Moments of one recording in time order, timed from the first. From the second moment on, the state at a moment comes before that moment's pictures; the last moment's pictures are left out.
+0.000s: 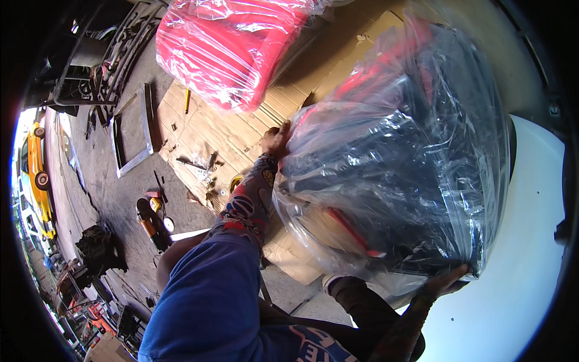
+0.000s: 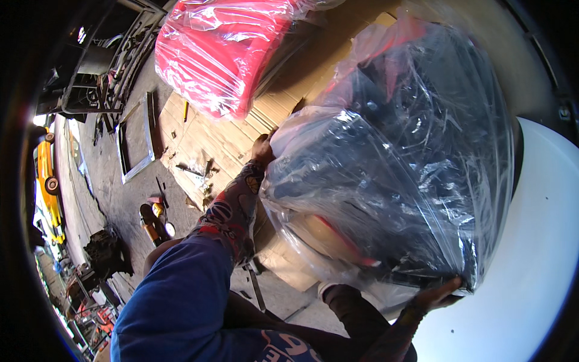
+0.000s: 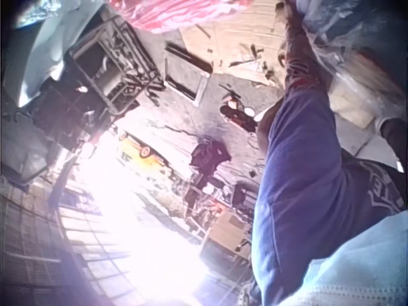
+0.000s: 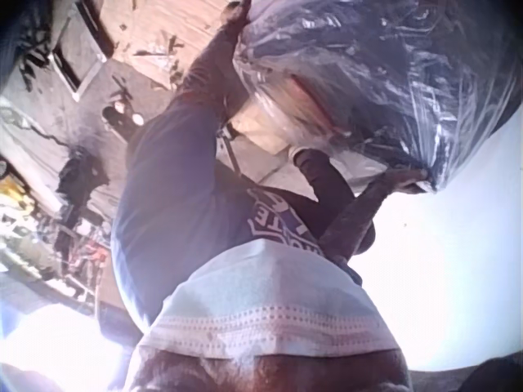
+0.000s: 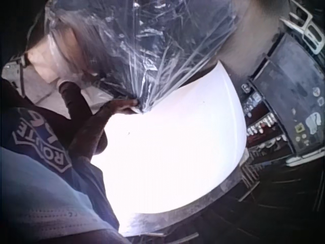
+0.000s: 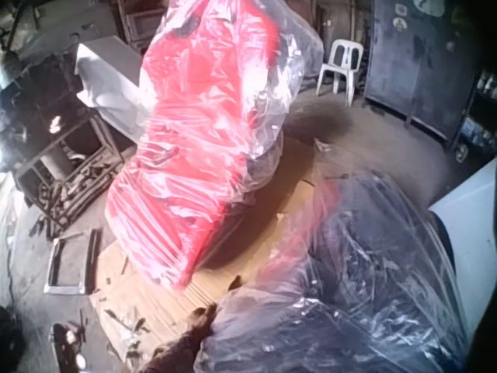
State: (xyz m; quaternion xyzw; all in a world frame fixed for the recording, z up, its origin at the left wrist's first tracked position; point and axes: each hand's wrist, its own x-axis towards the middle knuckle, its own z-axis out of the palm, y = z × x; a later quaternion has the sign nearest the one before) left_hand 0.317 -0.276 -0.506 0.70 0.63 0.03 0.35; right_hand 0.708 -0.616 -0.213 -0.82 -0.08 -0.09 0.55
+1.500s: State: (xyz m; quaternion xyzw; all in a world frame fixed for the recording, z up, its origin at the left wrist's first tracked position) left_hand 0.363 -0.474 -0.365 0.28 0.59 0.27 0.71; right_hand 0.775 -0.651 -0.187 -0.74 -0.08 0.16 0.65
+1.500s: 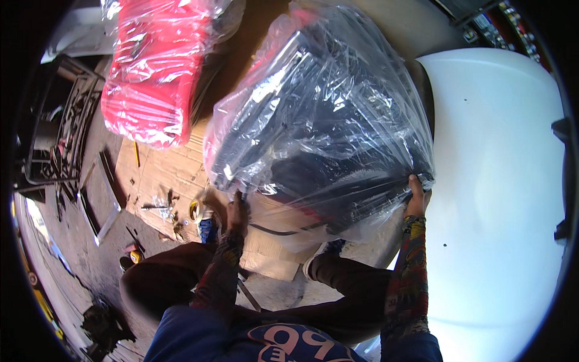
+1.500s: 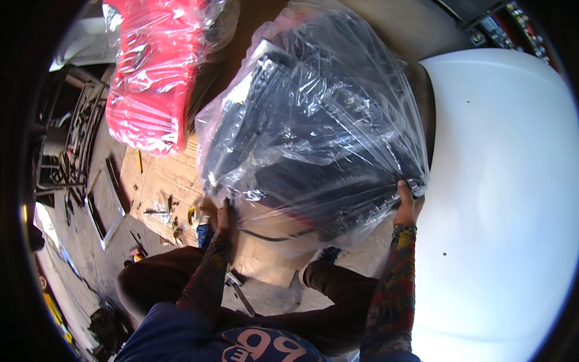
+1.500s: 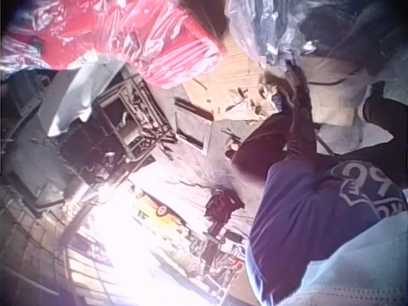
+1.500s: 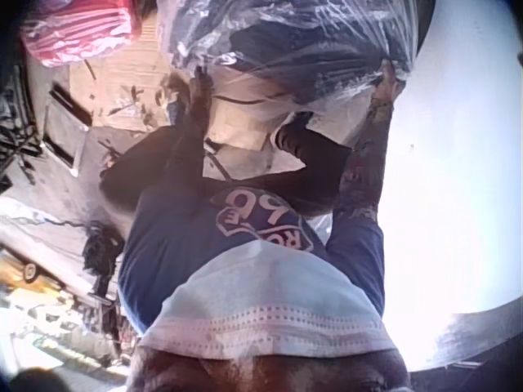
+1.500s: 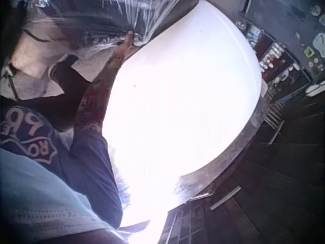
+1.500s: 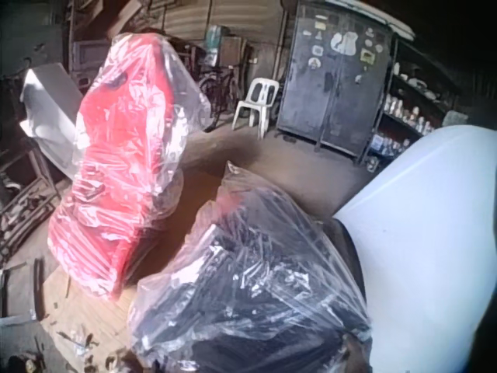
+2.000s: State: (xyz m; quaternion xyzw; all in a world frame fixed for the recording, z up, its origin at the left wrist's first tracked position) left_hand 0.359 -0.361 -0.025 0.82 0.45 0.19 0.29; right_hand 0.743 -0.630 -0.127 -0.57 0.05 0.19 0.80
